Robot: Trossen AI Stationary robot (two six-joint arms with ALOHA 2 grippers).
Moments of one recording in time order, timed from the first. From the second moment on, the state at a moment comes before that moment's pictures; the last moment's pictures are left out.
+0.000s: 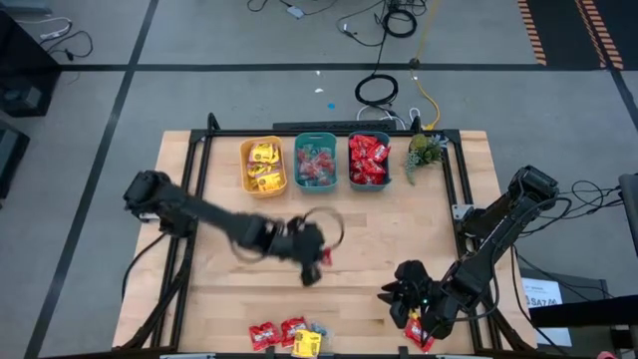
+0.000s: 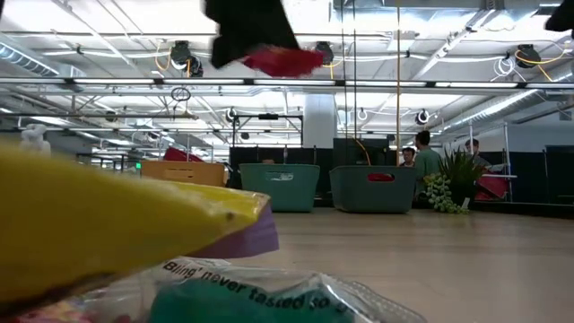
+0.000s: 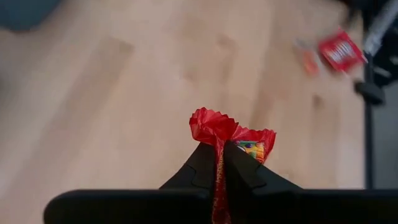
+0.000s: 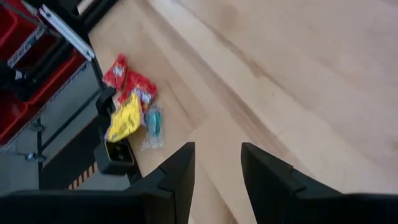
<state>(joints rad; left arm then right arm) -0.34 1.72 1.33 -0.46 -0.24 -0.60 0.89 1.50 1.02 -0.50 0.65 1.50</state>
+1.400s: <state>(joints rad) 0.37 2.13 1.81 -0.13 0.08 0.02 0.80 1.50 1.02 -0.55 0.69 1.79</state>
